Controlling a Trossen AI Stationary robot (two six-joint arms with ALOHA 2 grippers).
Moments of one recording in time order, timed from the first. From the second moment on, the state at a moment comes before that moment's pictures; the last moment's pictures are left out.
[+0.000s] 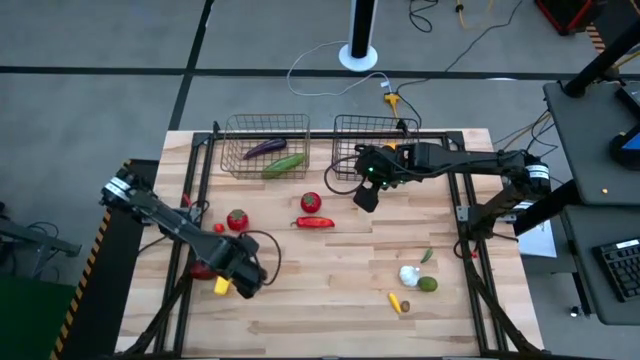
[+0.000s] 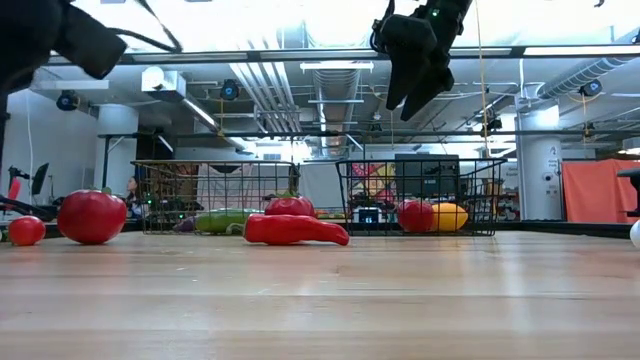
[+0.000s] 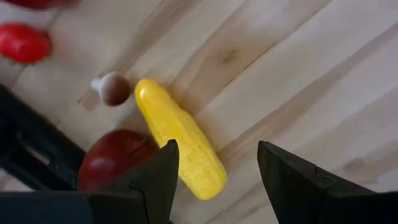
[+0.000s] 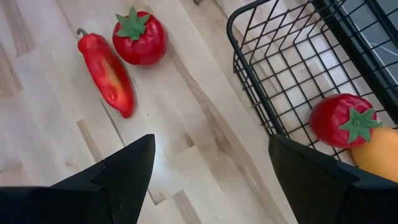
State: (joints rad) left arm -0.57 1.53 1.09 -1.20 0.05 -1.40; right arm -0.17 1.53 1.37 -0.91 0.15 0.29
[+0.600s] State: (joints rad) left arm -0.57 1.64 1.08 -1.21 0.10 -1.49; right arm -0.17 1.53 1.37 -0.91 0.15 0.27
